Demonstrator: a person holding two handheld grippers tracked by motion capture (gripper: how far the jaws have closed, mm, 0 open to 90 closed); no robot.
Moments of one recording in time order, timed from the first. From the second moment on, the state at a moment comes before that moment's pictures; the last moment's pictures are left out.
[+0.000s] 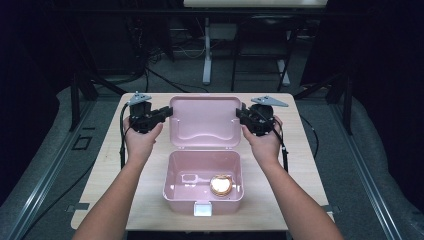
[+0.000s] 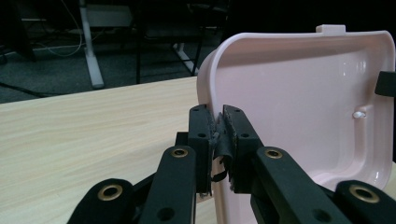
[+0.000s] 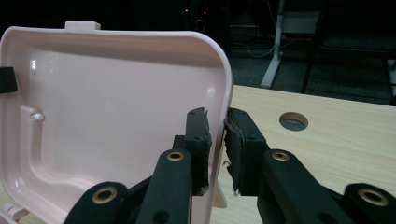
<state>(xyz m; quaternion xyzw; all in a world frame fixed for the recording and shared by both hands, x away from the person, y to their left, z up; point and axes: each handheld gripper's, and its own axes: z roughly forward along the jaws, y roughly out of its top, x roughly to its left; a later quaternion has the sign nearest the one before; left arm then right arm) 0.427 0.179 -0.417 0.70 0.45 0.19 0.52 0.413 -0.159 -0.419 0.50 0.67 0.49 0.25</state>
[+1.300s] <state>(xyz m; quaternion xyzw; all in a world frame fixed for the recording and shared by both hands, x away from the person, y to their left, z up) 0.391 0.189 -0.400 0.70 0.42 0.20 0.55 0.379 -0.162 -0.400 0.46 0.68 0.51 0.26</state>
